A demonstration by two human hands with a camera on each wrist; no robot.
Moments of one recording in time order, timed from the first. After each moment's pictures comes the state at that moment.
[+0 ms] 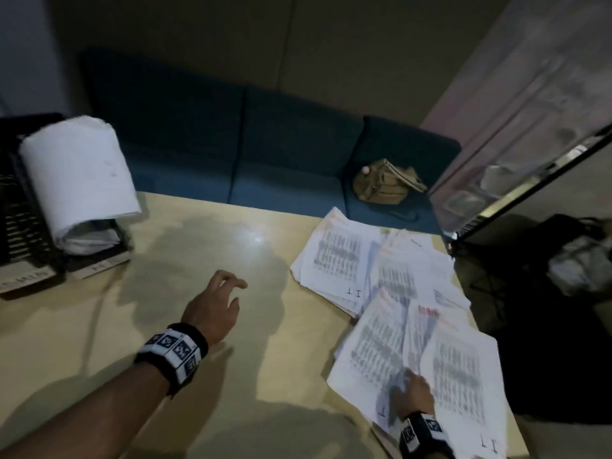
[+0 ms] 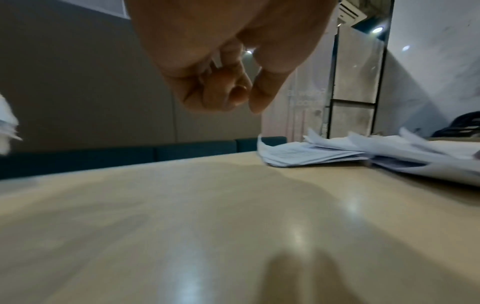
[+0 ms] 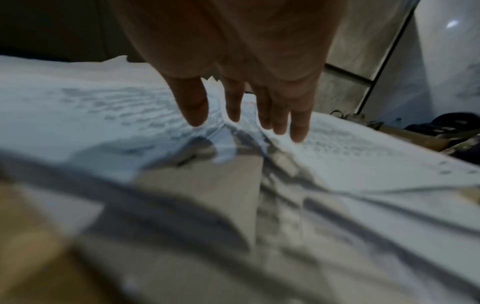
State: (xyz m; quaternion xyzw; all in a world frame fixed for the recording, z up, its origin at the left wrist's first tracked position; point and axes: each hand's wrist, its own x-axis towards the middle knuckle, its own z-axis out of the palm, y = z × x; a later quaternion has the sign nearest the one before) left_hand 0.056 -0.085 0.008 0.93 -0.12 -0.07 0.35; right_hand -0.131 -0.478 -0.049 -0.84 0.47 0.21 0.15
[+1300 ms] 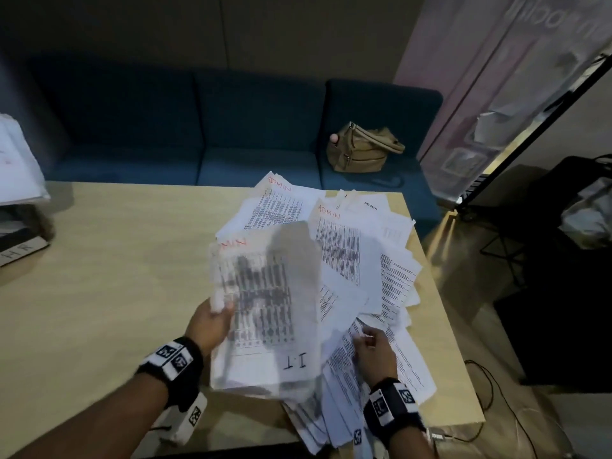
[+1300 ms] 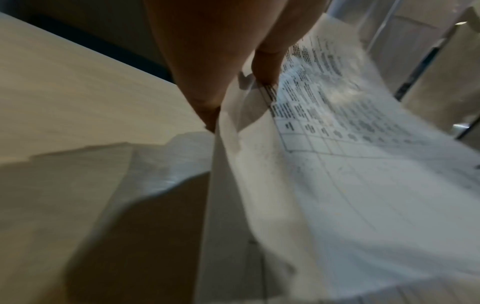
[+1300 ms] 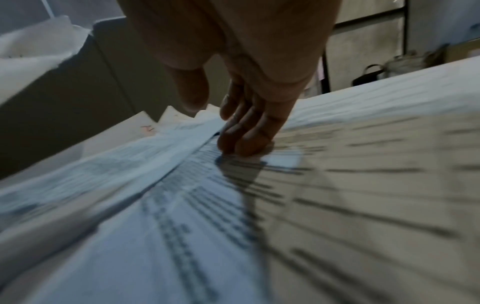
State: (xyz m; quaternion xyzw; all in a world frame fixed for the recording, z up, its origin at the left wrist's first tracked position) left_hand -0.044 -0.279 -0.018 0.83 0.11 -0.19 0.51; right_hand -0.157 -0.564 -0.030 -0.78 0.42 0.06 0.47
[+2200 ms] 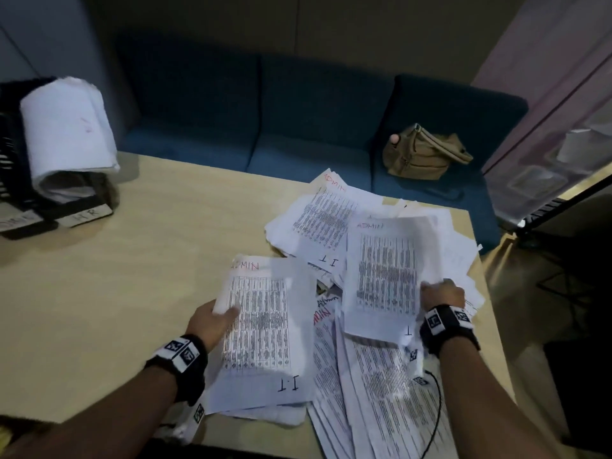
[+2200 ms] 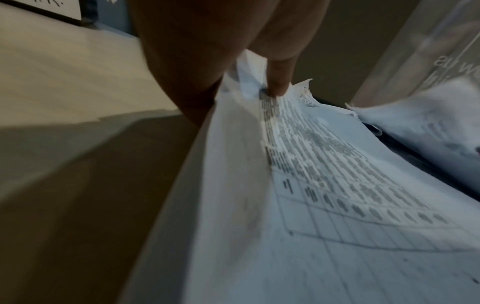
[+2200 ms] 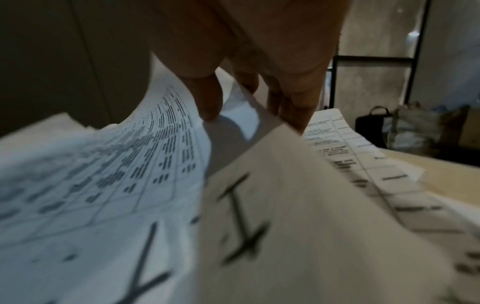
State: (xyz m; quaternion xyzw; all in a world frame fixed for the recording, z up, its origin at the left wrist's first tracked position) left_hand -0.040 -0.215 -0.037 0.78 0.26 -0.20 0.53; right_hand 0.010 -0.634 -0.017 -0.86 0.44 0.06 0.25
